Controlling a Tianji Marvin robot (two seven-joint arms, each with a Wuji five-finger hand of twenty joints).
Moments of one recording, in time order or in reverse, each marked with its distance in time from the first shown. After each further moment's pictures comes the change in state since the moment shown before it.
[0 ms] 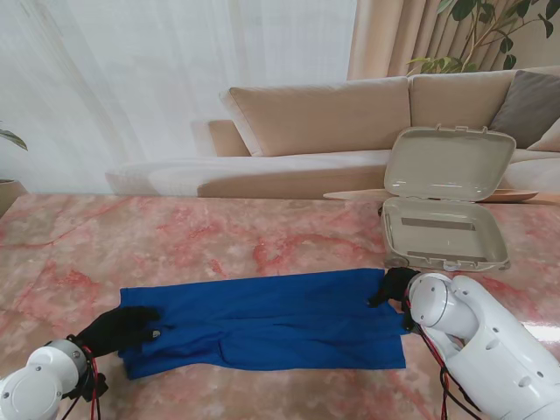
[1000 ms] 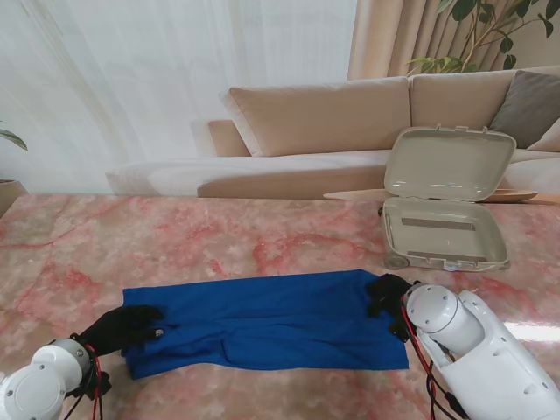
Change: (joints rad) left arm -0.015 0.000 0.015 0.013 -0.011 -0.006 0.003; right arm -0.065 -0.073 0.083 0.042 0.277 -0.051 -0.137; left_hand 0.000 0.000 0.000 0.000 0.001 0.002 0.000 0.000 0.000 0.000 0.000 0.000 0.011 -0.003 0.035 0.018 0.000 0.000 0.006 0.020; right_hand 0.143 -0.402 0.400 0.149 0.117 0.015 0.477 -0.121 0.747 -0.544 0.198 -0.079 0.603 -0.135 0.274 -0.054 0.565 0.011 0.244 -0.076
